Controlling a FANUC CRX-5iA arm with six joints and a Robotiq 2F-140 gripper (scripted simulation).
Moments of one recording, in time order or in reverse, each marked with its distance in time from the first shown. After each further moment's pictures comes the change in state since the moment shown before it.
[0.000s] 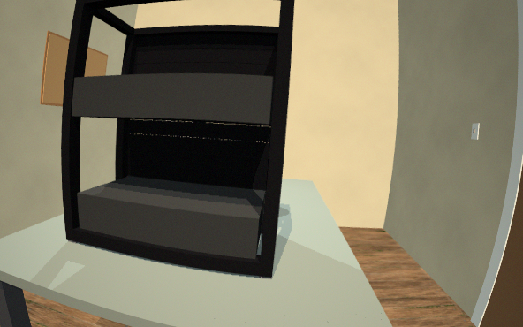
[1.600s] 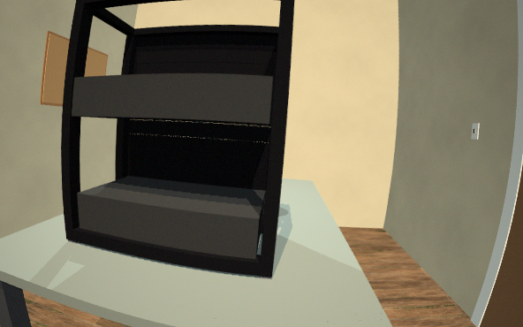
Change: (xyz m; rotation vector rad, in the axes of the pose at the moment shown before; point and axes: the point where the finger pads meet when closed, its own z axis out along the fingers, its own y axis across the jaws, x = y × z) arm 0.000 0.000 0.000 0.000 0.000 0.000
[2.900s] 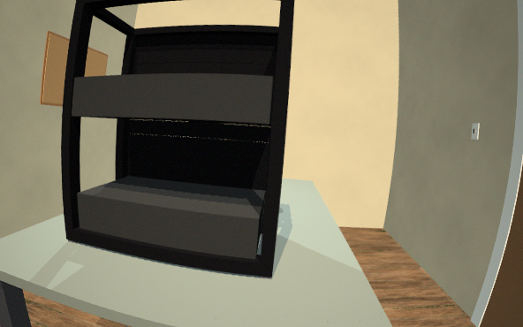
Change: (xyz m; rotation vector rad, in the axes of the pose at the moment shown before) arm 0.002 0.052 0.011 -0.001 0.000 0.000
